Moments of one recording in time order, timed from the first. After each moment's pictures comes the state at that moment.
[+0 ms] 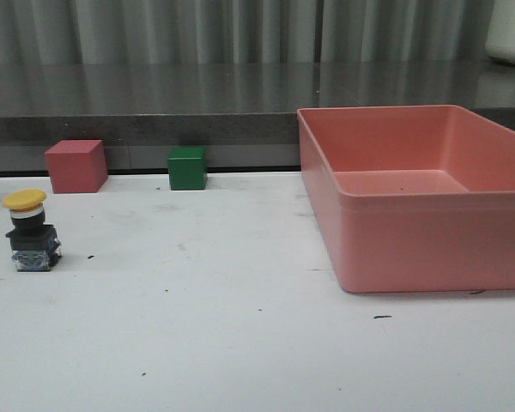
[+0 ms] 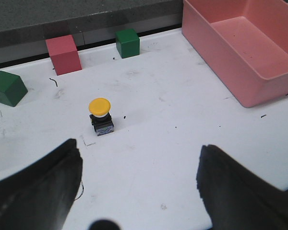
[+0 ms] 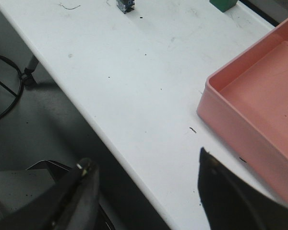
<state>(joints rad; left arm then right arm) -0.38 0.49 -0.85 0.00 0.96 -0.02 0.82 0.61 -0.91 -0.01 1.04 -0.06</state>
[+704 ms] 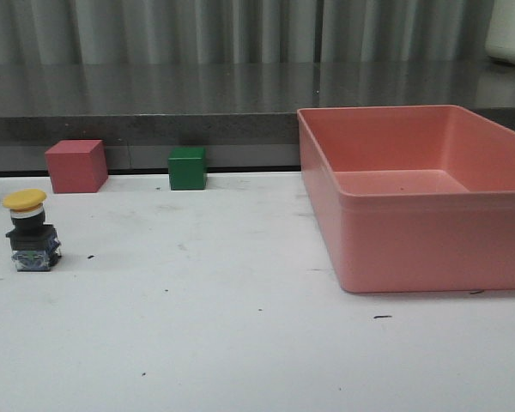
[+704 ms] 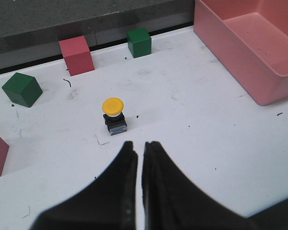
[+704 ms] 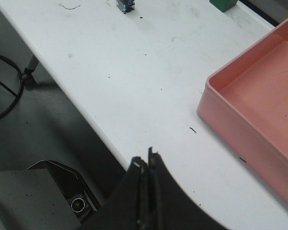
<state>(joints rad) -0.38 0.49 -0.85 0.05 0.96 -0.02 0.82 0.61 -0.91 0.00 1.04 -0.06</state>
